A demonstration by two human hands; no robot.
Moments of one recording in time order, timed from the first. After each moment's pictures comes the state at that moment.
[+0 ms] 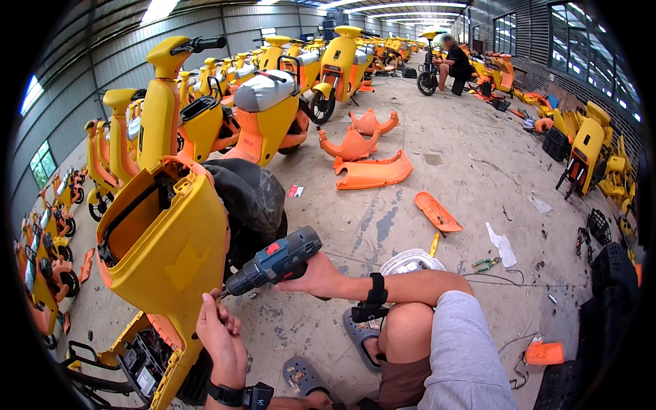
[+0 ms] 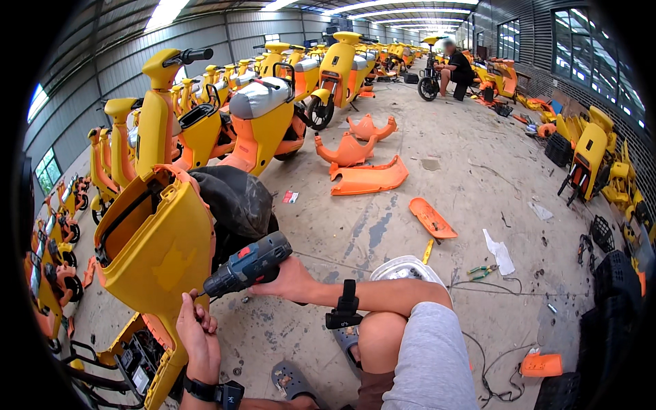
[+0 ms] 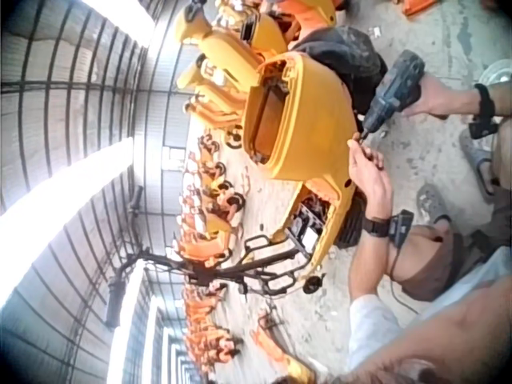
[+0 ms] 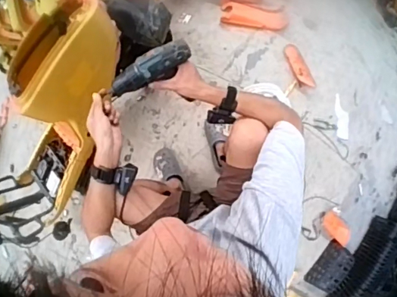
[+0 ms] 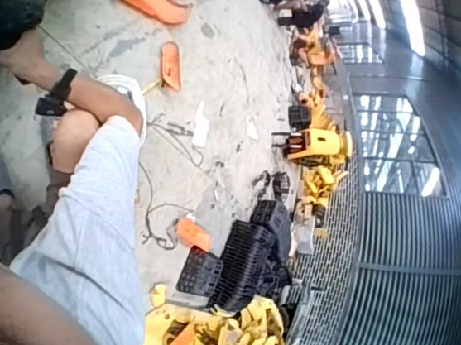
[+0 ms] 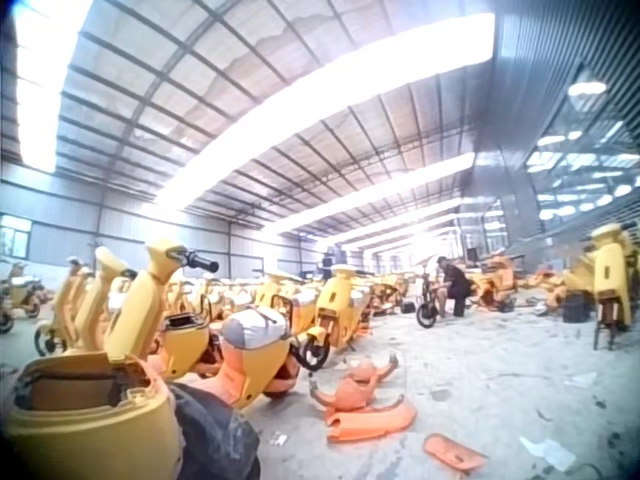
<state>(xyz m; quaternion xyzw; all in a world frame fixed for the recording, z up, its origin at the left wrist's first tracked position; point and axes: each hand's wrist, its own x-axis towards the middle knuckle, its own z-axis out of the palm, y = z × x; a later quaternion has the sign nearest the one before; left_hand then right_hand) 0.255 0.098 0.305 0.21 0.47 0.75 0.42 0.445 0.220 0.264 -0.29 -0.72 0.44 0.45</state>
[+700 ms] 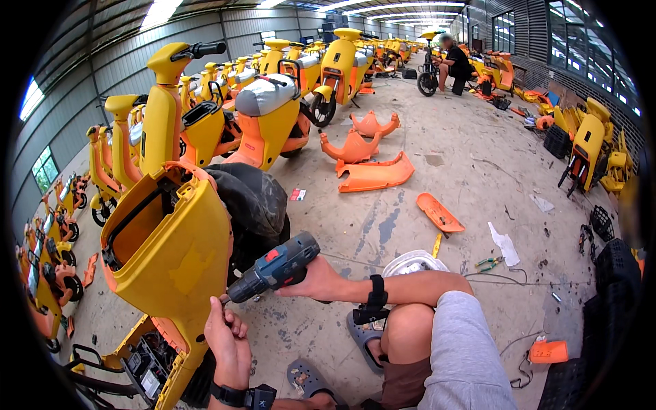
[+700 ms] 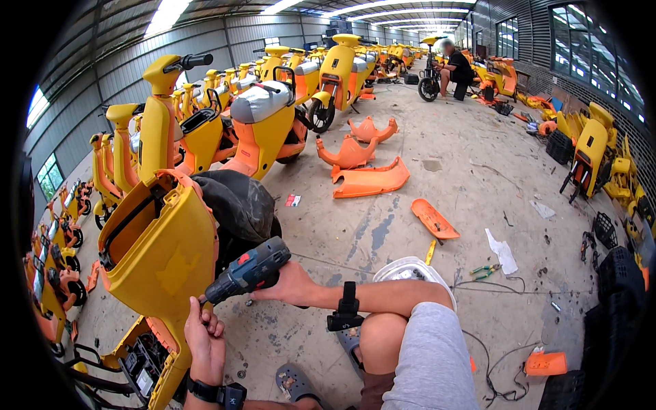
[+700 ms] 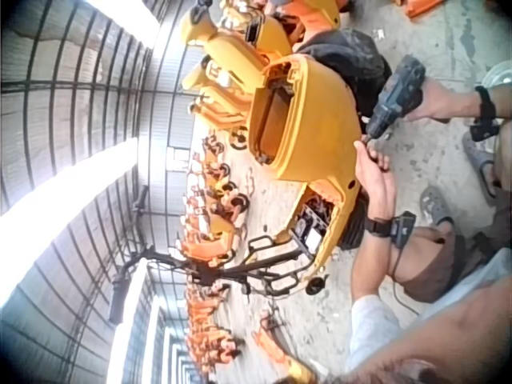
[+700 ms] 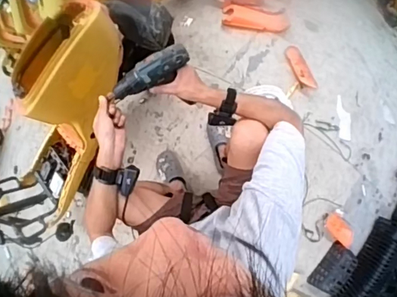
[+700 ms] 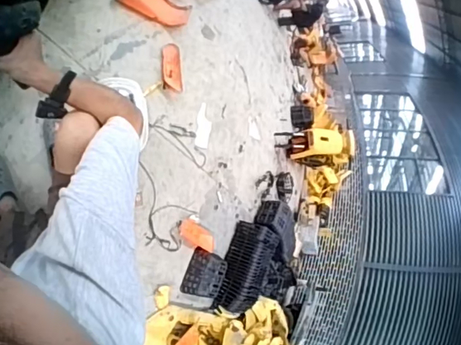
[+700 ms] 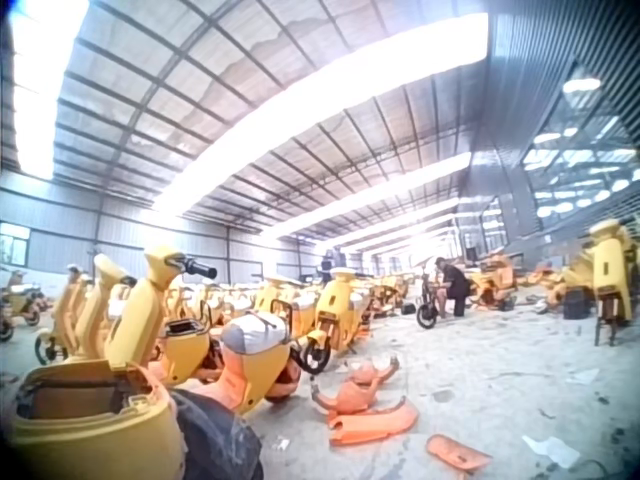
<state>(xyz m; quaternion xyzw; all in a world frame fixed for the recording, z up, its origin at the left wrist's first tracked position) 0.247 0.103 0.296 0.19 0.44 0.73 0.49 0.444 0.220 0.261 -0.28 -0.73 0.42 0.45</state>
